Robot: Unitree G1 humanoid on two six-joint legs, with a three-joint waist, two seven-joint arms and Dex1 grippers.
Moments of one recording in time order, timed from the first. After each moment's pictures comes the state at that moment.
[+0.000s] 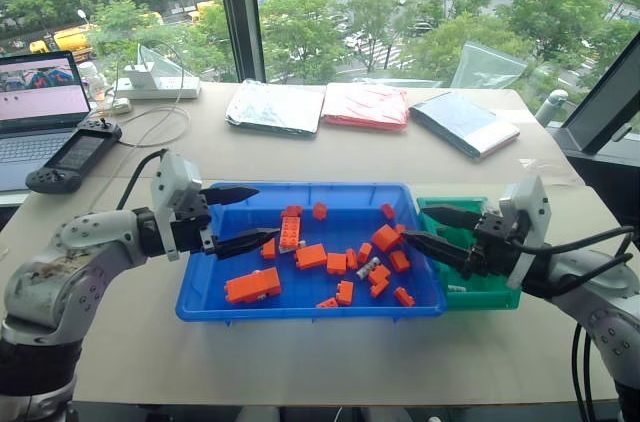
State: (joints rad) left arm -0.31 0.82 0.20 -0.39 -0.74 0.65 -0.95; right arm -0.12 -0.77 -0.25 -0.56 0.83 0.70 0.67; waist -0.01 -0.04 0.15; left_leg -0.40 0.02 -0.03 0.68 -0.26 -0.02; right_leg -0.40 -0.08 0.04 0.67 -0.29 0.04
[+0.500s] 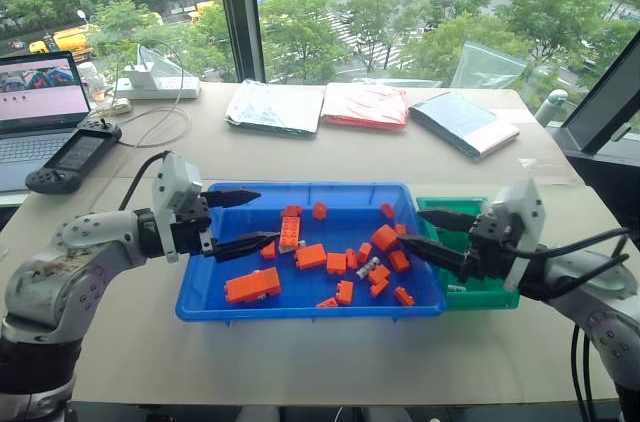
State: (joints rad) left arm -0.31 0.83 0.17 -0.38 -0.73 0.65 -1.02; right arm -0.40 -0.89 0.10 -0.62 0.67 0.90 0.60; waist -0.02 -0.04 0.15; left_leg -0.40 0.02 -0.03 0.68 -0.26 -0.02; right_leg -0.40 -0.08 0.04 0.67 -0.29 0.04
